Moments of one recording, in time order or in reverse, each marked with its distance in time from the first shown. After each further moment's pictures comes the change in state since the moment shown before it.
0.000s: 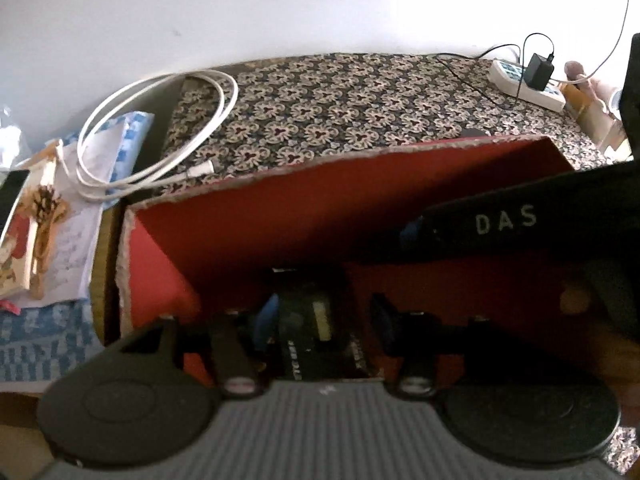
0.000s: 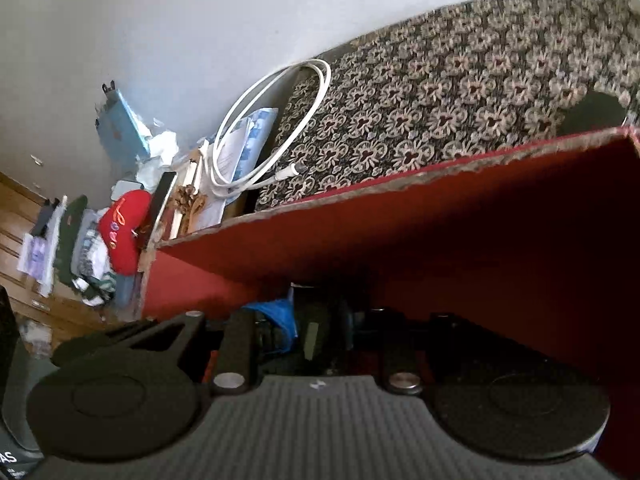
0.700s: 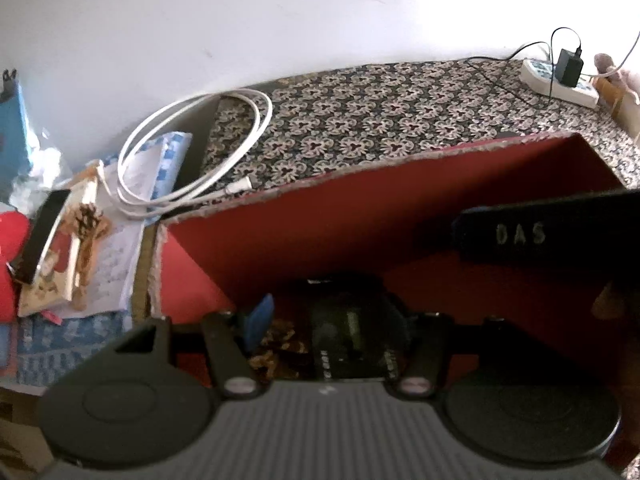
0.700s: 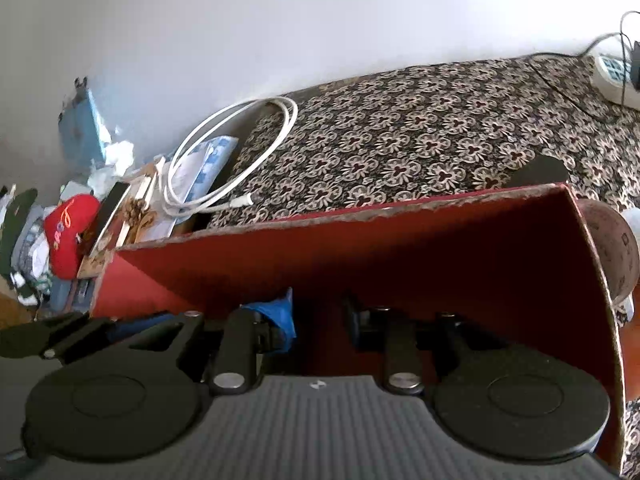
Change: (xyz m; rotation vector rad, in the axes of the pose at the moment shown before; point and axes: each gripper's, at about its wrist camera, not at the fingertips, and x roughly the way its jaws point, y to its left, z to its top) left arm 0.001 -0.010 -0.001 0.041 -0.043 0.159; right arm -0.008 0.010 -0.008 -0.095 -0.140 -0.204
